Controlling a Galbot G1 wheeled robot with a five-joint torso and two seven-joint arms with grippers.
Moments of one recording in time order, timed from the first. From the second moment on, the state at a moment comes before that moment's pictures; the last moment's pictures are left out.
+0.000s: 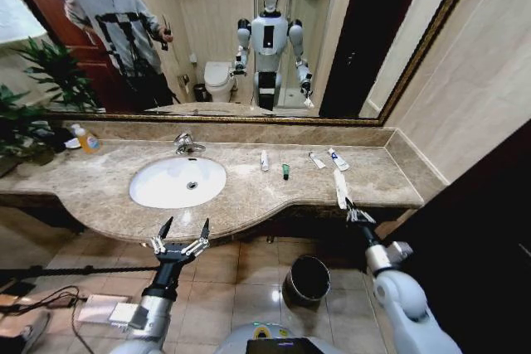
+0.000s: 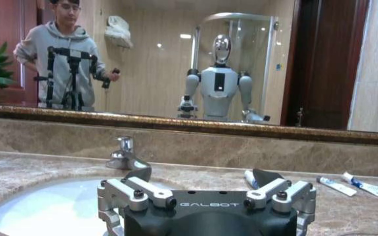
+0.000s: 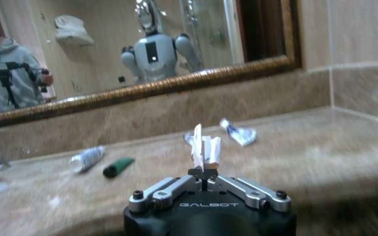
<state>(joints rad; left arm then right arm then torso) 1.93 -1.44 -0.60 -2.42 -0.21 -0.08 0.08 -1.62 1.31 0.73 2.00 0.52 0.05 -0.10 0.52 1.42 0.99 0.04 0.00</state>
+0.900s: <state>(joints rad) 1.93 -1.44 -0.60 -2.42 -0.21 -0.08 0.08 -1.58 1.39 0.63 1.43 0.33 0.13 -0.10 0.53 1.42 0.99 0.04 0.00</state>
